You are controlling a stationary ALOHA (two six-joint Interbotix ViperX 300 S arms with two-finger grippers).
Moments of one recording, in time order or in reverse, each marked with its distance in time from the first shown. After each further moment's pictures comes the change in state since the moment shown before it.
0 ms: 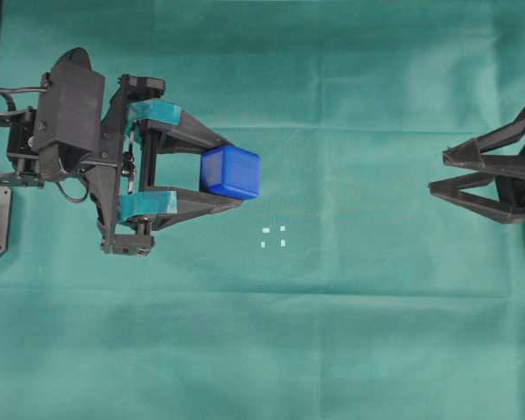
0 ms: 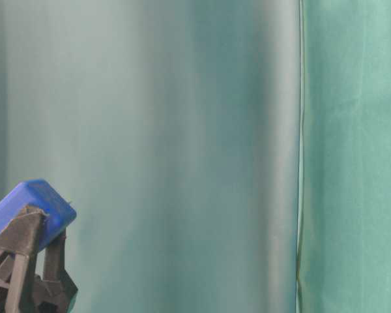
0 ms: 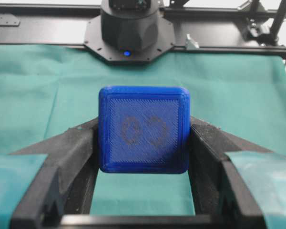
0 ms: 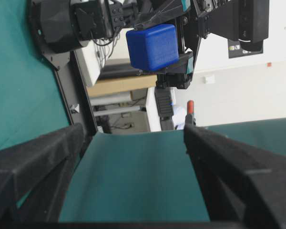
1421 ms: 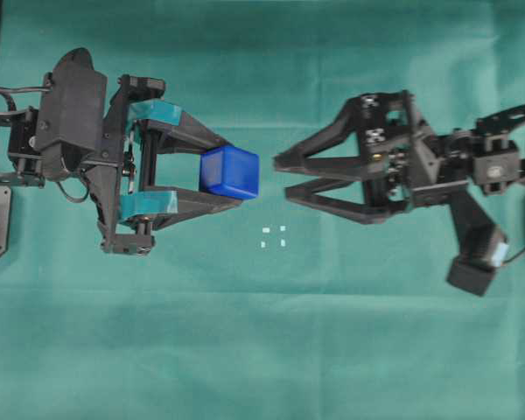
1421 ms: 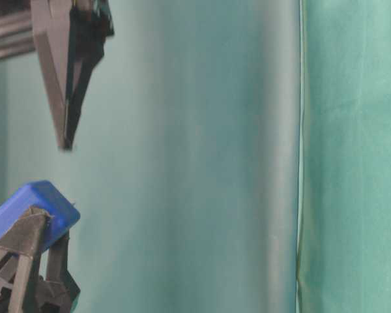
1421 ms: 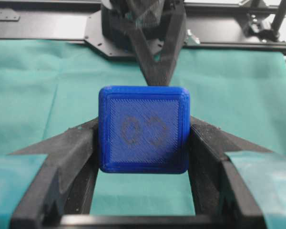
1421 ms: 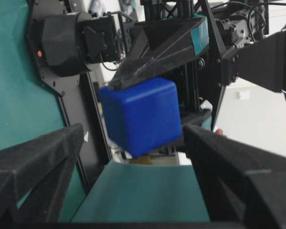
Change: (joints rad) left arm 0.002 0.000 0.000 0.000 0.011 -0.003; right arm 0.000 0.568 -0.440 -0.002 -0.046 -0.003
